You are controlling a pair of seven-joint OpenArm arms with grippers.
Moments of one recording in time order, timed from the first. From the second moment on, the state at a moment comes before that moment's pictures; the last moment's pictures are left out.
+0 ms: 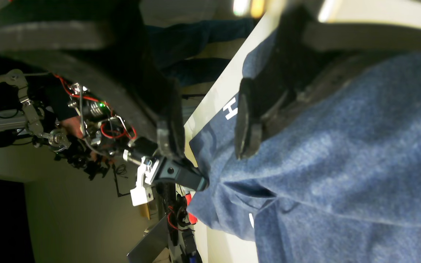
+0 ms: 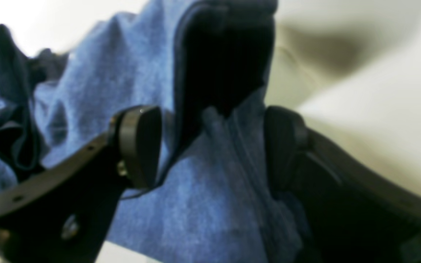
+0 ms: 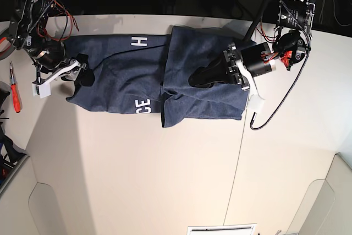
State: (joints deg) left arm 6.1 -10.8 -5.3 74.7 -78.0 -38.5 62.6; right arm -6.3 6.4 25.0 78.1 30.4 29.2 -49.0
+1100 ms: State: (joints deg) left arm 6.1 -10.8 -5.3 74.7 -77.6 -38.5 62.6; right arm -4.5 5.9 21.8 78.0 24.7 27.6 -47.0
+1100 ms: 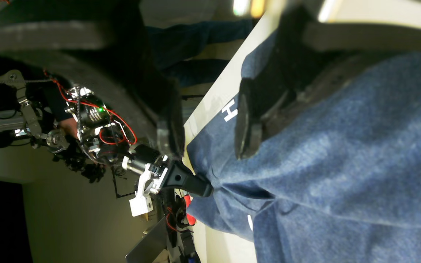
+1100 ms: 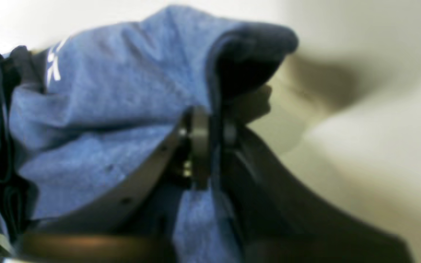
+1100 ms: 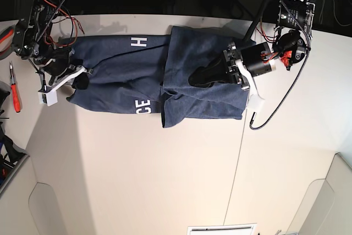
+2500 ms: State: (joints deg) left arm 6.4 -11.9 -4.1 74.7 -38.7 -38.5 49.9; right arm -5.4 -8.4 -11.7 94.7 29.5 29.6 -55.6
